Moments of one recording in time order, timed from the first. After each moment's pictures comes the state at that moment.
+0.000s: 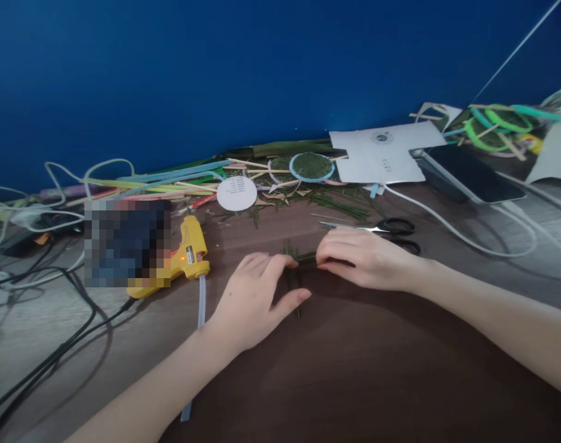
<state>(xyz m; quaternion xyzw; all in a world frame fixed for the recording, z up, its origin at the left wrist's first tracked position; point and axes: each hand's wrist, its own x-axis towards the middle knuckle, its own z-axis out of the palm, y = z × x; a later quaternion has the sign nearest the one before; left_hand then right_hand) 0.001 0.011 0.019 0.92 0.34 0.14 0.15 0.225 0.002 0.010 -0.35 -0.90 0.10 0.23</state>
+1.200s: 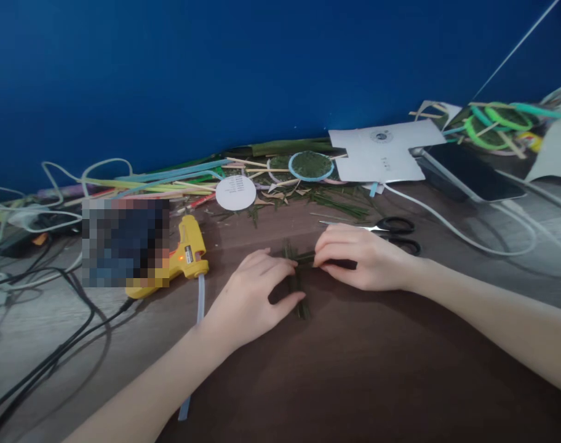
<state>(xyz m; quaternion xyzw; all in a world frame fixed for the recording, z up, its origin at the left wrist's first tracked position) -0.002 0.018 0.010 0.93 0.27 0.20 0.13 0.223 0.004 0.008 -0.34 -0.89 0.12 0.28</state>
